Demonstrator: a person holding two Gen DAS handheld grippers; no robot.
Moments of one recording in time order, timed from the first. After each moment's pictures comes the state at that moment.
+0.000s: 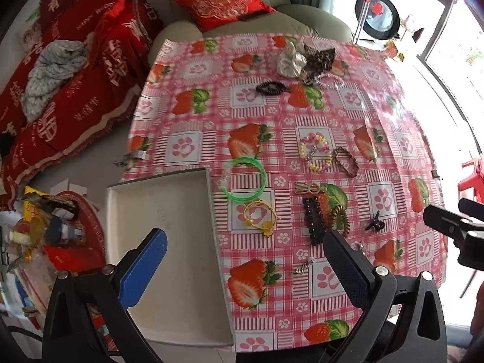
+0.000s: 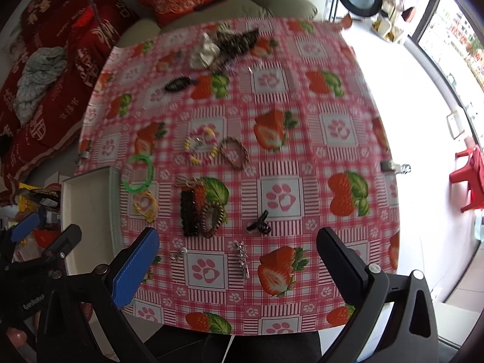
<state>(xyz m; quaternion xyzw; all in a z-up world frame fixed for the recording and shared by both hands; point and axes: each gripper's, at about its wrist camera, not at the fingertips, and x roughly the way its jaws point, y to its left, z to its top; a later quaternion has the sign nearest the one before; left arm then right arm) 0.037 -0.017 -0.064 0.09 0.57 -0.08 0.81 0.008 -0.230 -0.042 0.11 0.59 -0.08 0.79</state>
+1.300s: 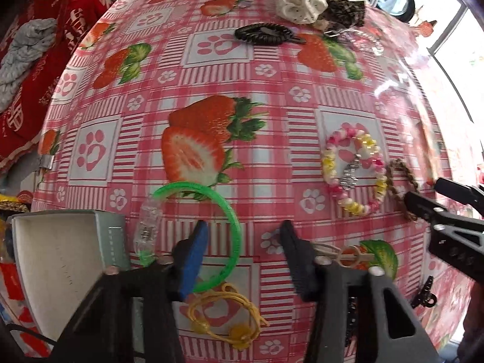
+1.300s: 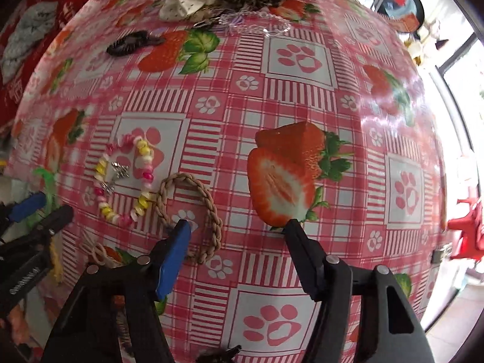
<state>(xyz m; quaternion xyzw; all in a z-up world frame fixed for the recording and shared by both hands) 0.145 -0.066 -0.225 0.07 0.62 -0.09 0.78 0.144 -0.250 -0.206 0.00 0.62 -0.05 0.78</state>
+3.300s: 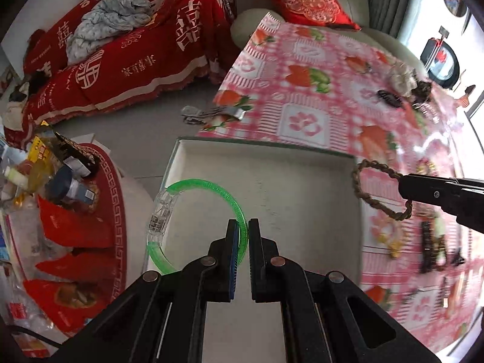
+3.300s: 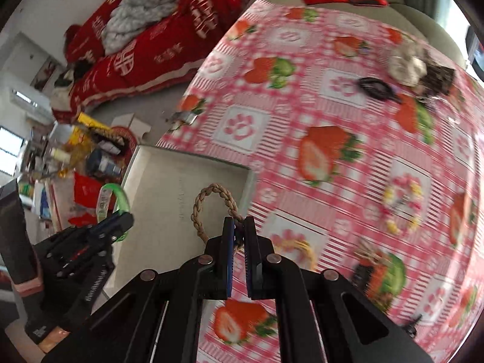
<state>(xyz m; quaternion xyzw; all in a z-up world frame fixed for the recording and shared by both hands) 0.064 0.150 -0.160 0.01 0.55 0.04 0.83 0.122 -0.024 -0.130 0.04 0.59 0.18 0.79</state>
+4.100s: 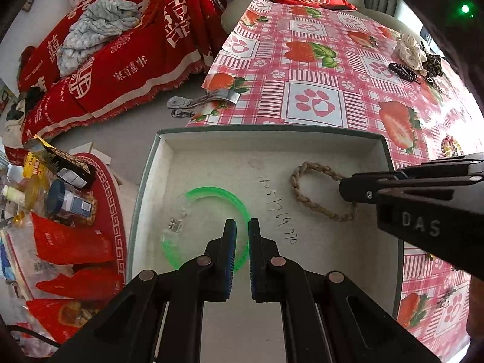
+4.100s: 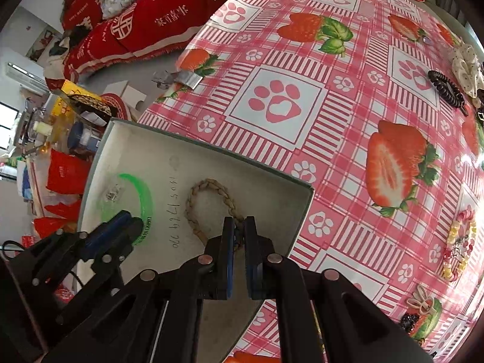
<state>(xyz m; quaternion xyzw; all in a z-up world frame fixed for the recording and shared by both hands) 0.082 0.143 -0.199 0.06 0.56 0.03 0.83 0.160 0.035 -0.209 -0.01 0.64 0.19 0.75</state>
